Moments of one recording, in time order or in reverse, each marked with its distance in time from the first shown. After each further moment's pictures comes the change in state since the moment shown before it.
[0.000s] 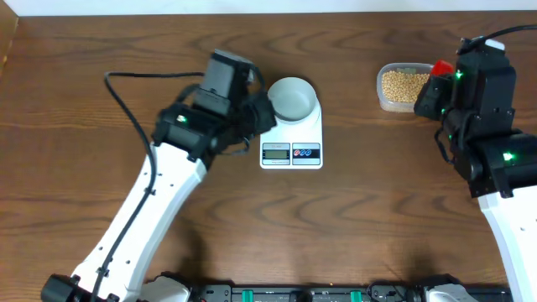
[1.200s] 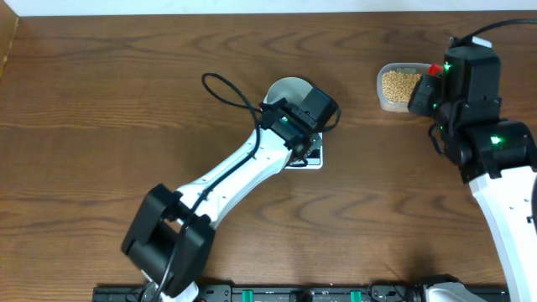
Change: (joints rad) left arm -0.258 0.383 -0.023 0.075 -0.321 -0.447; right arm 0.000 0.075 0.000 -0.001 0.000 -0.003
